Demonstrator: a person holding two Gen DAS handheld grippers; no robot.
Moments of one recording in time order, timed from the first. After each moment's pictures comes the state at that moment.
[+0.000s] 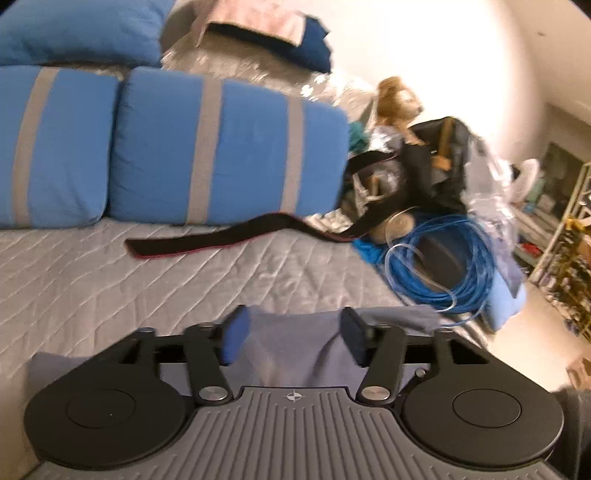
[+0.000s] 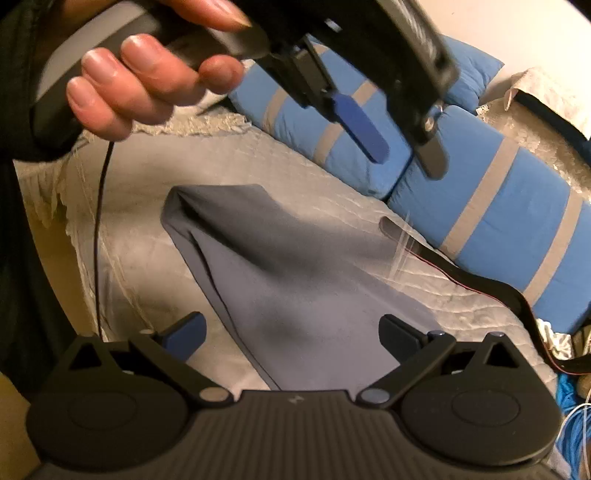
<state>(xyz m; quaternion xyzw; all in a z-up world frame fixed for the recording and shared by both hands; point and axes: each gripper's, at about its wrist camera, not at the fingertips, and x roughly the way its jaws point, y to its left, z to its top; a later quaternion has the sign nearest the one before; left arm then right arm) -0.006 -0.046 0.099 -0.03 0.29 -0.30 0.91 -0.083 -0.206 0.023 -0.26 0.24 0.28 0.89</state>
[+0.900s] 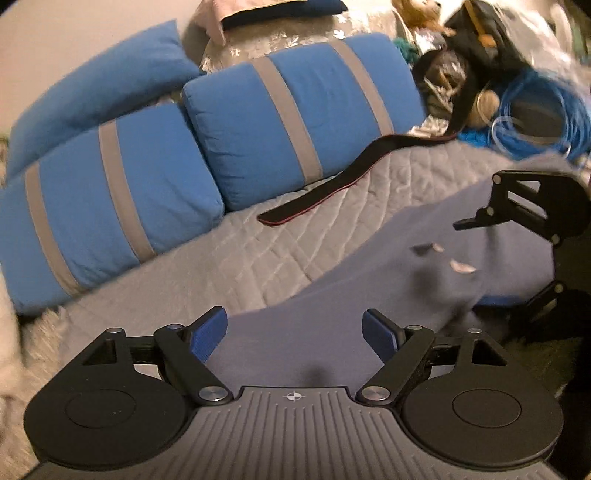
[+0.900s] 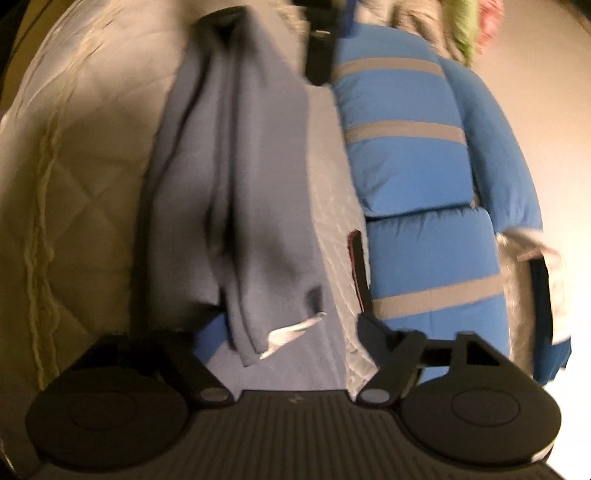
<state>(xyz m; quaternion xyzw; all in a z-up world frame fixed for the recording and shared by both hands) -0.031 -0.001 0.020 0.24 0.26 -0.14 0.92 -0.041 -0.164 -0.085 -0.63 0.11 0.21 0.74</state>
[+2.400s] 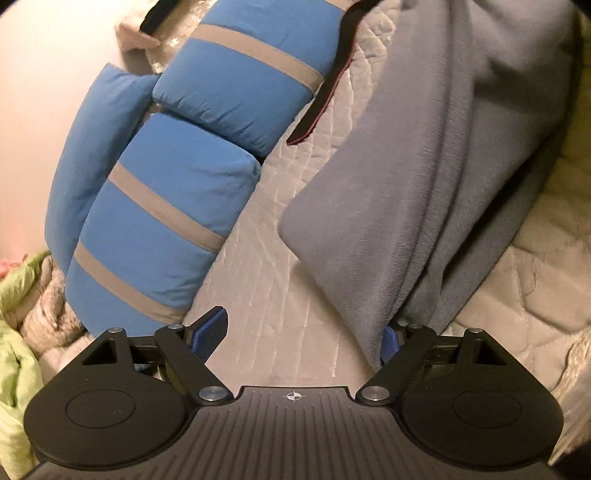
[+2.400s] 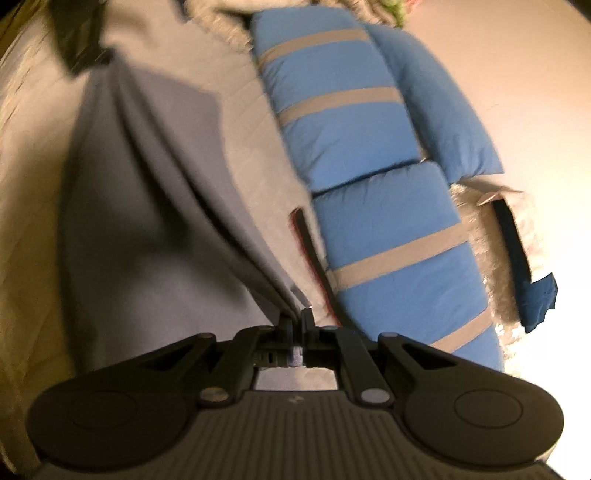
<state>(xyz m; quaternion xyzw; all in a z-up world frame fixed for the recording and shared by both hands) -0.044 0.011 -0.056 0.54 0.25 -0.05 0.80 -0.036 -0.191 -0.030 -0.56 0.15 0.16 0.80</state>
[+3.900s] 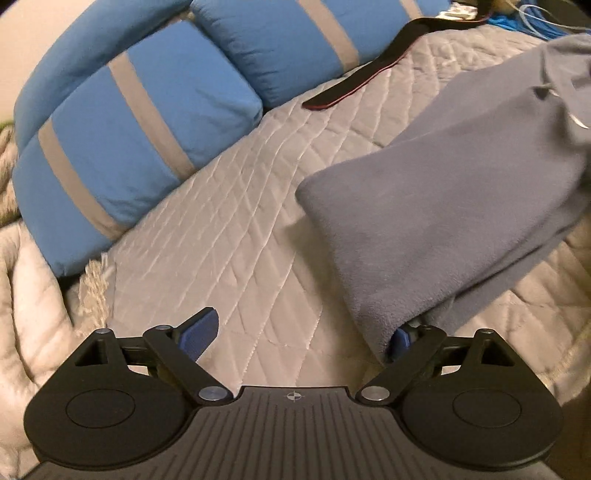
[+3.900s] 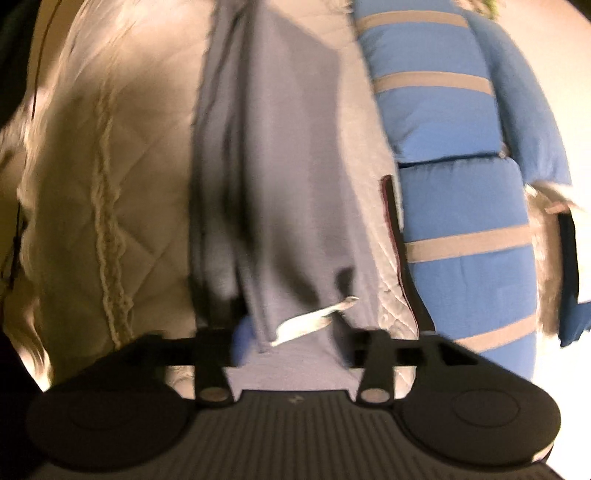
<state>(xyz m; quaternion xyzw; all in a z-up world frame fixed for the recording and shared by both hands) -0.031 0.062 -0.018 0.34 0.36 -0.08 0.86 -0.078 -0.195 -0.057 -0.58 0.23 0.21 0.76</state>
